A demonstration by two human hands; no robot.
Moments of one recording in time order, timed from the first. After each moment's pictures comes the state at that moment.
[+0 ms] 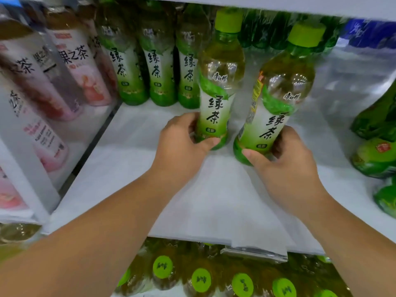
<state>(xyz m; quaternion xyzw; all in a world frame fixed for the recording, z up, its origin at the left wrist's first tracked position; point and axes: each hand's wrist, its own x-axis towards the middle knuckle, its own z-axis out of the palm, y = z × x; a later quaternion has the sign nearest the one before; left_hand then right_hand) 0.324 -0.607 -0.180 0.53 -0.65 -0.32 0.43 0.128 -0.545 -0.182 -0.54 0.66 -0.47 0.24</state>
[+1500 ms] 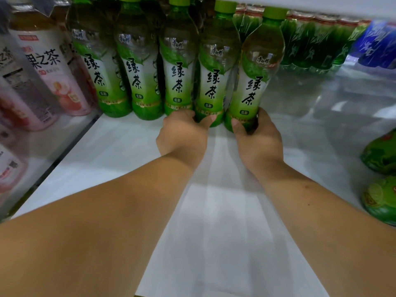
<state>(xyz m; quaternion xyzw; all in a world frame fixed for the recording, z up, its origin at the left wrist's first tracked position) 0.259 -0.699 -0.187 0.71 -0.53 -0.22 0.41 0.109 -0.681 -0.201 -0.52 0.68 -0.48 0.19</state>
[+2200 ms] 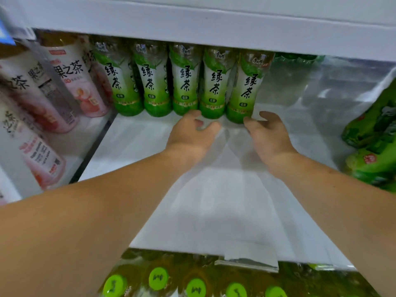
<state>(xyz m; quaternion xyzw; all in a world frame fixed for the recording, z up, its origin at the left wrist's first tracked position) 0.292 -0.651 -0.162 0.60 -0.58 -0.42 0.36 0.119 -0.636 -0.167 -0.40 0.71 -0.47 0.33</state>
